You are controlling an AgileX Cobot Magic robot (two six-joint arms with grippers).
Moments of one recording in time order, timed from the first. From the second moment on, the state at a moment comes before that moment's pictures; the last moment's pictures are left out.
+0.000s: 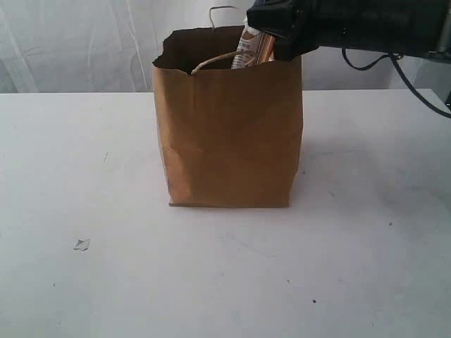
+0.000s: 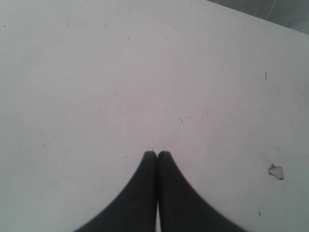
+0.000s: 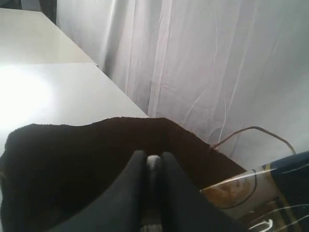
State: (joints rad) left arm -0.02 0.06 -0.10 0.34 0.58 -0.63; right arm 0.13 1.76 -1.32 1.74 0.89 -2.06
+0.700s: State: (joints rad) left arm -0.02 0.06 -0.10 0.34 0.58 -0.63; right arm 0.10 1.63 -1.32 1.48 0.66 -1.62
